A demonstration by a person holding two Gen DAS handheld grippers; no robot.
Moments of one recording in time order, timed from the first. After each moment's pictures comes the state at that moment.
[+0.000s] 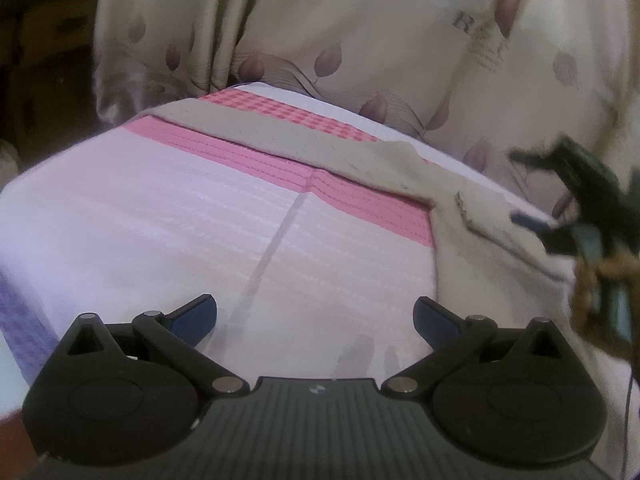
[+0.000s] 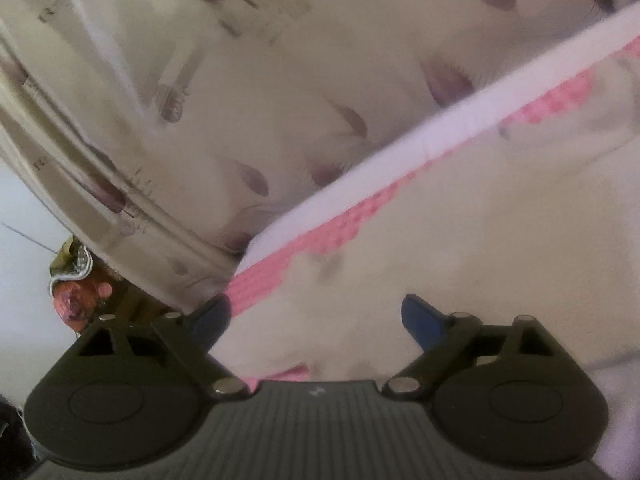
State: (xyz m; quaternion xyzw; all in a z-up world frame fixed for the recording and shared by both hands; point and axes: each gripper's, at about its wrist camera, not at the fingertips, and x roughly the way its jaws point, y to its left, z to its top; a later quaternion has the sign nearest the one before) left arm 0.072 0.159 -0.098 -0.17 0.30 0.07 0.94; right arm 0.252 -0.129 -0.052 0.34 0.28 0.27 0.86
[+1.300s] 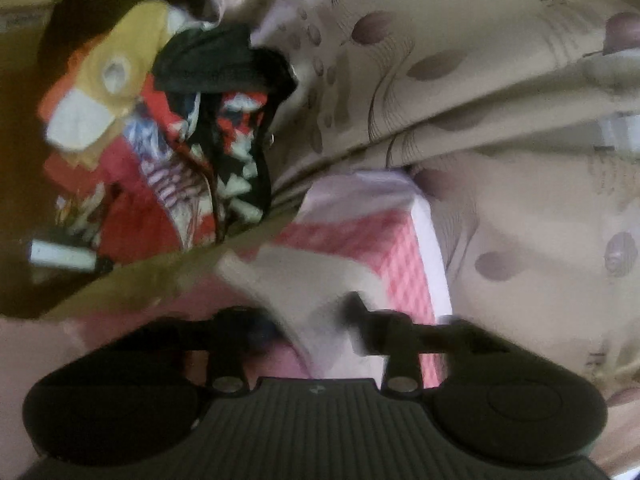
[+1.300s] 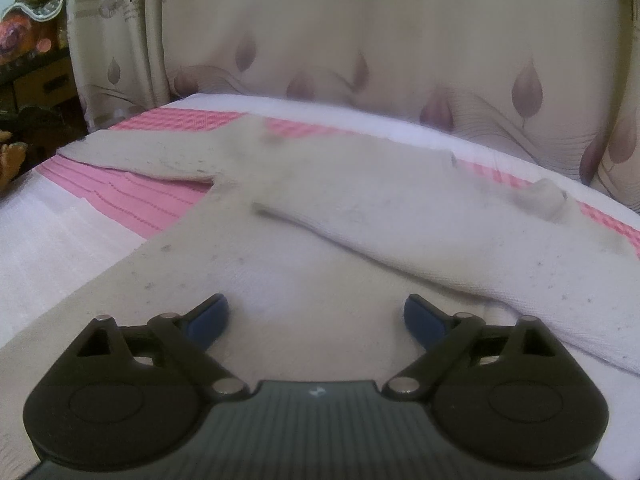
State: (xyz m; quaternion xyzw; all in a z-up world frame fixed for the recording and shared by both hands) left arm 0.286 0.493 -0.149 -0.55 0.27 0.11 0.78; right arm 0.166 -0.088 -0.073 -0.06 0.29 0.18 0.94
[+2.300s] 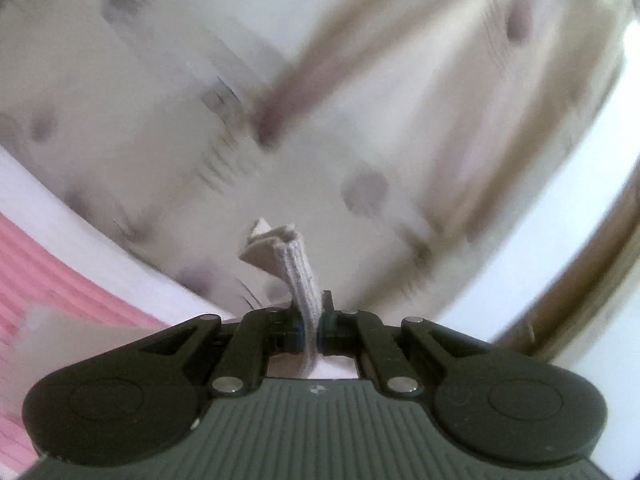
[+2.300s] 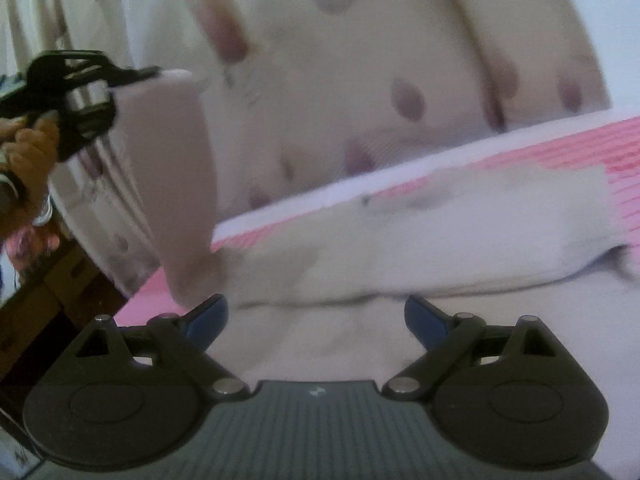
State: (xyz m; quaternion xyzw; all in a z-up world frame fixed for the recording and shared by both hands) left arm 0.303 0.019 0.115 -0.32 0.23 -0.22 0.89; right arm 0.106 -0.244 -0.043 0.22 0.21 0.18 0.94
